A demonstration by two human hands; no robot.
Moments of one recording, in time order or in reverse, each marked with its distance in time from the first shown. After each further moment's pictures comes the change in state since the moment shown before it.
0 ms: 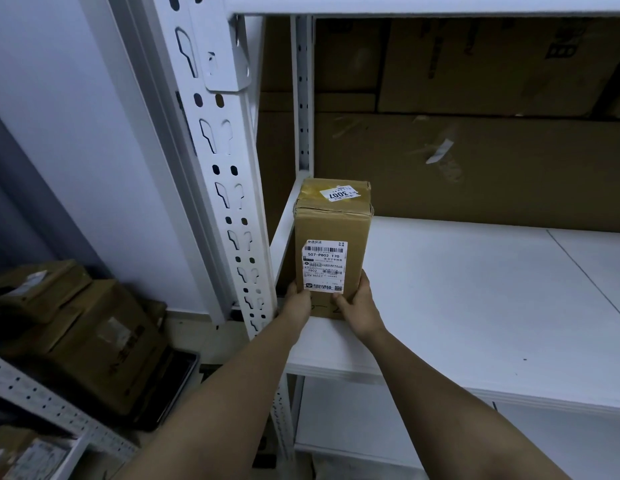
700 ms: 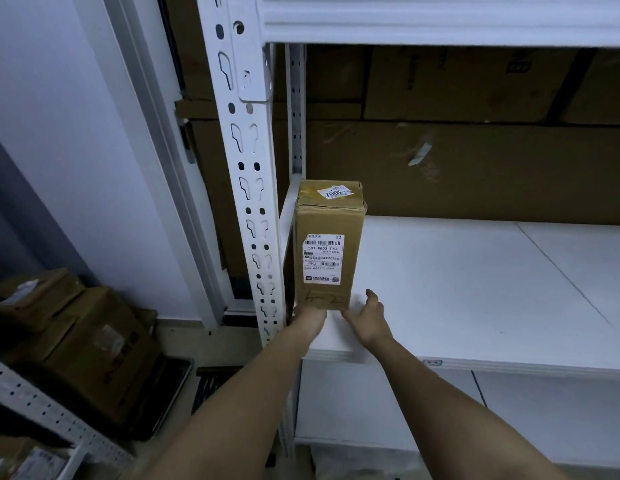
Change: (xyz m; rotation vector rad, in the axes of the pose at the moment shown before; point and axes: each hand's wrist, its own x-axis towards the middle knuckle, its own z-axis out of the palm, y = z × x) left_hand -0.042 -0.029 -0.003 0.242 -0.079 -0.092; right_hand -0.065 -0.010 -0.009 -0.233 0.033 0.286
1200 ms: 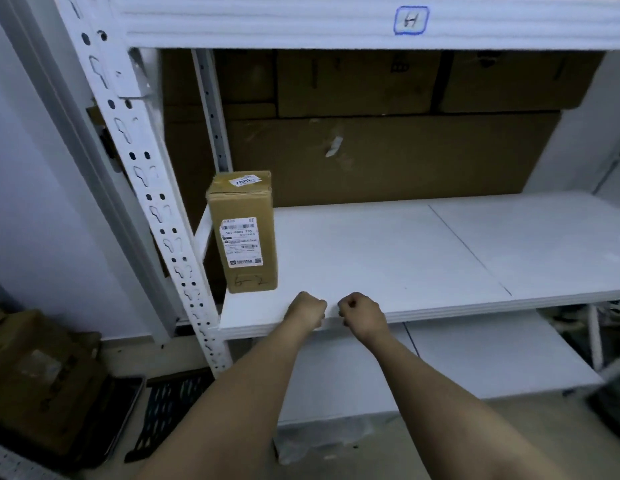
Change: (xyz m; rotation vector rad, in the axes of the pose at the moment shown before) left_hand -0.084 0.007 0.115 0.189 -0.150 0.143; right_hand -0.077 0.079 -0.105 -0.025 0.129 0.054
